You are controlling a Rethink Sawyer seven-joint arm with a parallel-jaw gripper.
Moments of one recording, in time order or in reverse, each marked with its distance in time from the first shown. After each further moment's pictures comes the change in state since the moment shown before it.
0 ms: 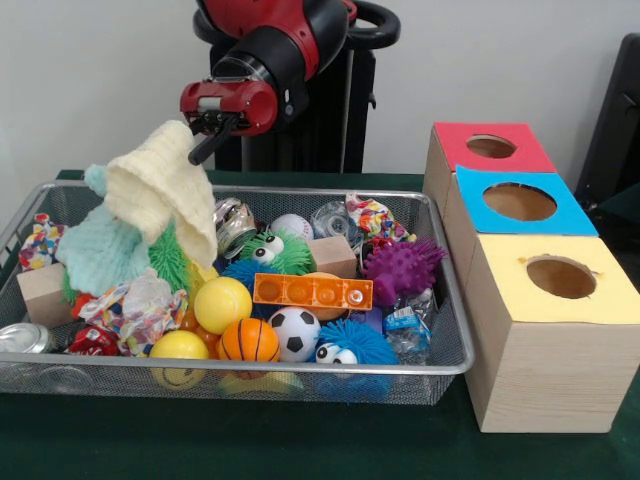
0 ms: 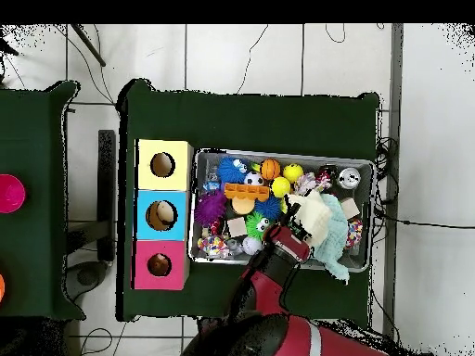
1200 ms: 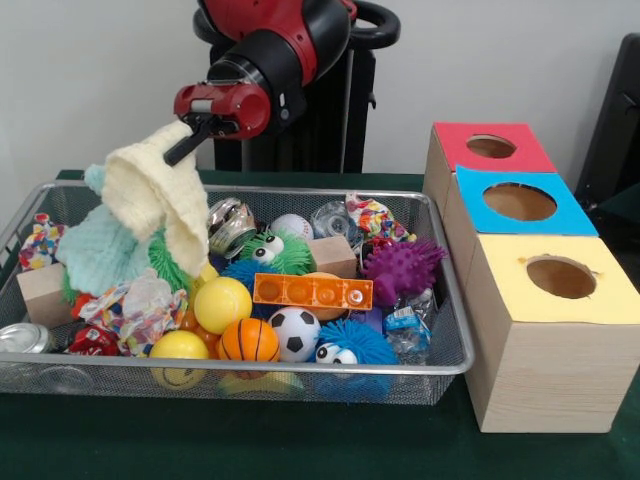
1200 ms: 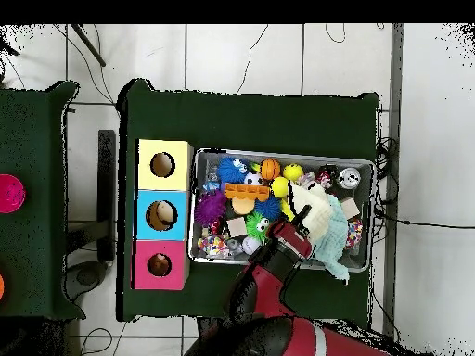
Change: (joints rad) arm -0.010 -0.006 0.033 0.000 0.058 0.000 0.000
